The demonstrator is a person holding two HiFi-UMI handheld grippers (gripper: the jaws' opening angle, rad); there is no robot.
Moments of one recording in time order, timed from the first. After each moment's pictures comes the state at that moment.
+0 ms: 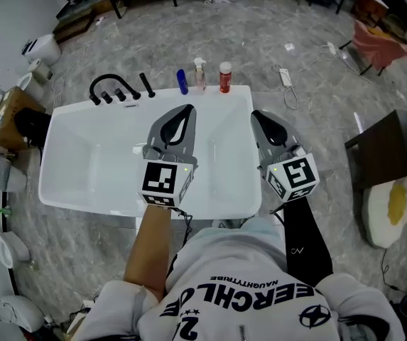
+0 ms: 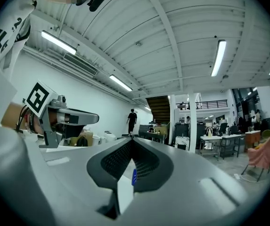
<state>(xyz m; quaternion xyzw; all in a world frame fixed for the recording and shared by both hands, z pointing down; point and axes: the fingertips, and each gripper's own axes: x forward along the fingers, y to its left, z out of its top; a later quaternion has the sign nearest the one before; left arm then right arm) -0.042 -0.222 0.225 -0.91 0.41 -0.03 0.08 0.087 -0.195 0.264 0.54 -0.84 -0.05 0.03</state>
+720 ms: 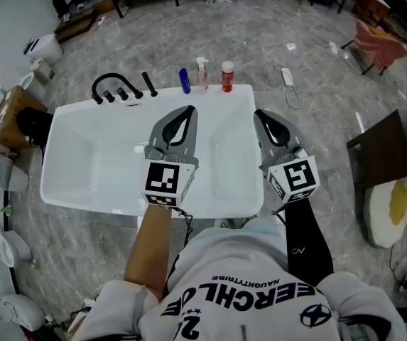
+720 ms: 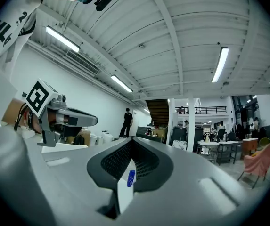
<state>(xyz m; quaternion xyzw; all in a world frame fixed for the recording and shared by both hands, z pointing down) -0.048 -0.221 0.232 -0.91 0.41 -0.04 0.09 0.085 -0.190 0.259 0.55 -0.83 -0.07 0.03</state>
